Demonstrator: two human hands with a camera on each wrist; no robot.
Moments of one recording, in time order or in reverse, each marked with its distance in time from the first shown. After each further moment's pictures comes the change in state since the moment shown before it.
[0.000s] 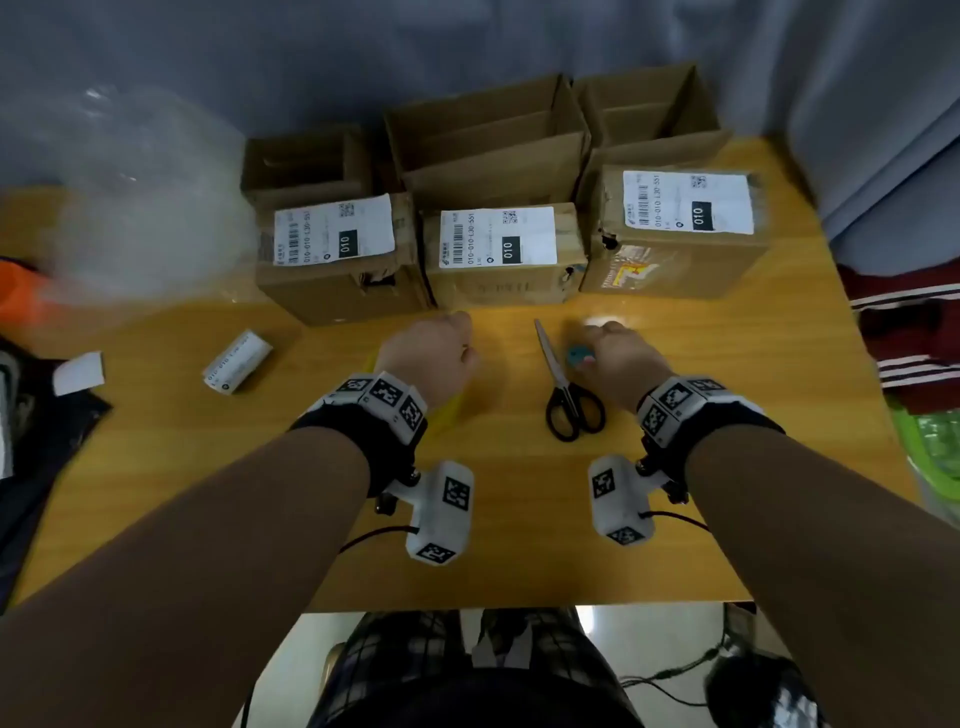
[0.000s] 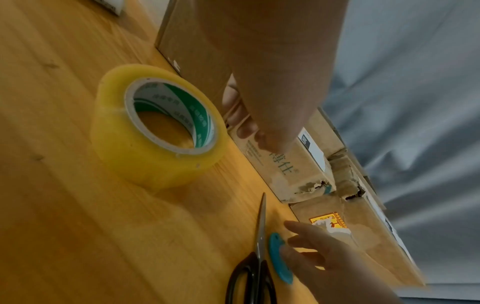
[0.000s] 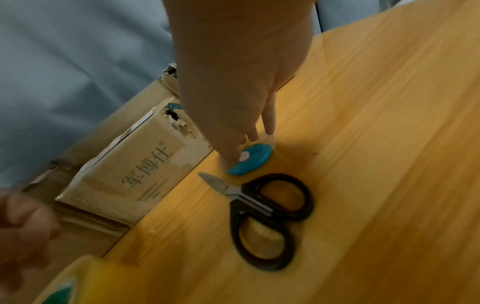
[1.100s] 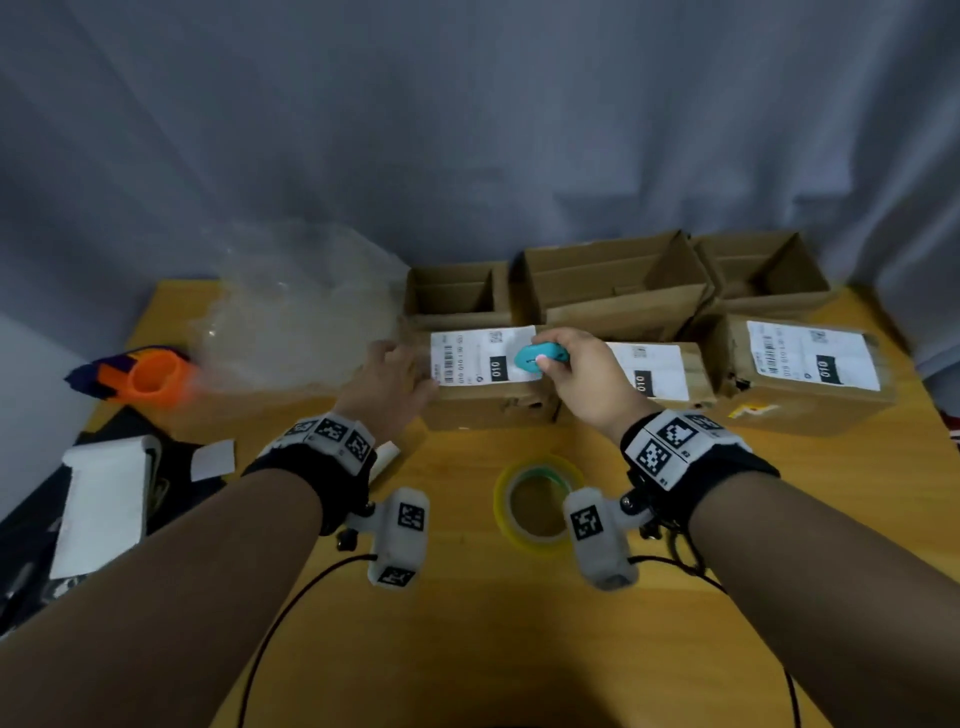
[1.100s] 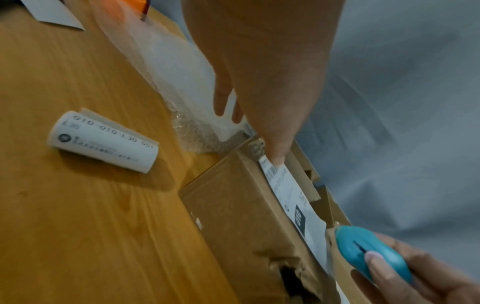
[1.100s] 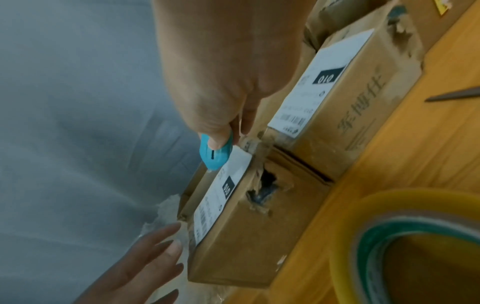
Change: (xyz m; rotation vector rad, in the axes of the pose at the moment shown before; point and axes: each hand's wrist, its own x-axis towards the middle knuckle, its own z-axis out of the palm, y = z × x) left_hand 0.012 -0.194 -0.090 -0.214 0.129 -0.211; right_hand 0.015 -0.204 -0.080 0.561 0.355 -0.326
